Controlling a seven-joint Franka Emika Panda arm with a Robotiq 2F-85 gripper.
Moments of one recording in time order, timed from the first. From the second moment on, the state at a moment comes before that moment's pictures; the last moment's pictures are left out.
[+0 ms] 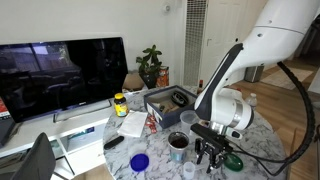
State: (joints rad) arm 0.18 0.53 0.29 -2.39 1.41 2.87 0.76
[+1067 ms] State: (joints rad) arm 0.16 0.58 0.23 -2.34 1.50 2.64 0.70
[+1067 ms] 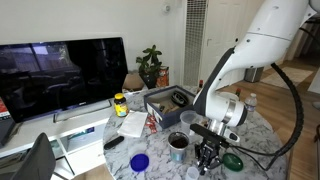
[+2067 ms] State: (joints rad) arm 0.20 0.58 0.18 -2.32 1.50 2.59 0.70
